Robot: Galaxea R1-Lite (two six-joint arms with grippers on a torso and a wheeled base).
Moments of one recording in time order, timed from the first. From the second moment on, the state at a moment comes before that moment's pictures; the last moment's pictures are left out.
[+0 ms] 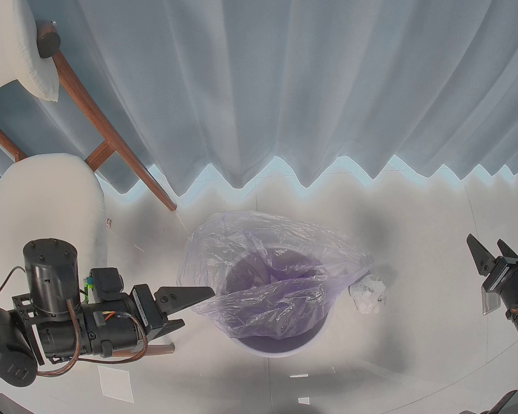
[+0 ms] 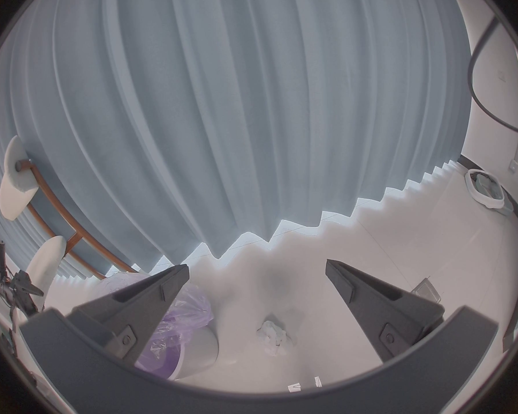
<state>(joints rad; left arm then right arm) -0.54 1.47 -0.35 -0.71 -0.28 -1.00 0.07 1.25 -0.02 -1.19 -0.22 0.24</state>
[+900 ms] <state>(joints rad) -0.50 1.85 -0.75 -0.46 -0.31 -1.12 0.05 1.25 -0.02 -1.16 -0.24 0.24</state>
